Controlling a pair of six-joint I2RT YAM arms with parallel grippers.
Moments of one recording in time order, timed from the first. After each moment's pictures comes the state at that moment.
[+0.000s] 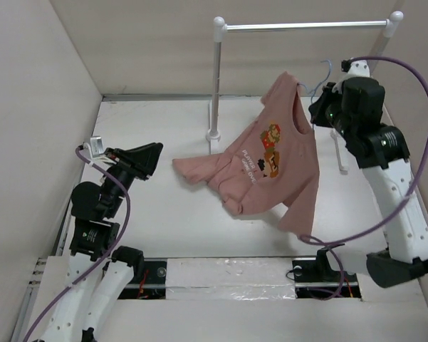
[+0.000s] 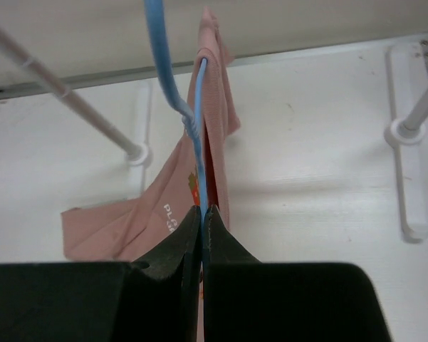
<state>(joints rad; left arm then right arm) -0.26 0.51 0.73 0.01 0.17 -0.74 0.32 1.22 1.70 -0.79 0.22 0.31</state>
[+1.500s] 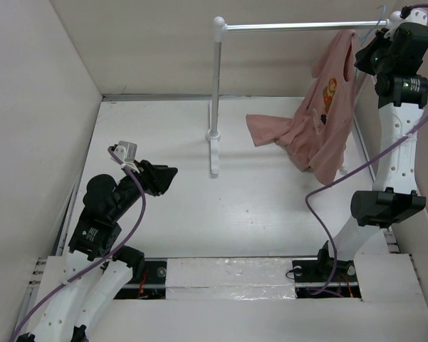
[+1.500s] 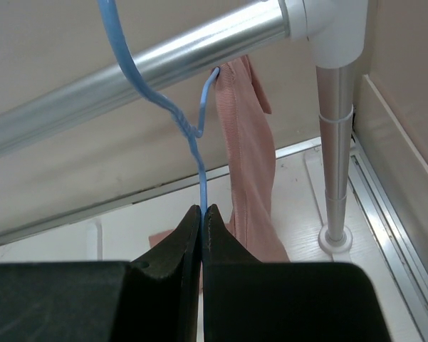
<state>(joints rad) -0.37 0.51 0.76 -0.34 0.24 -0.46 -0.16 1.72 2.24 -0.68 -0.04 0.29</state>
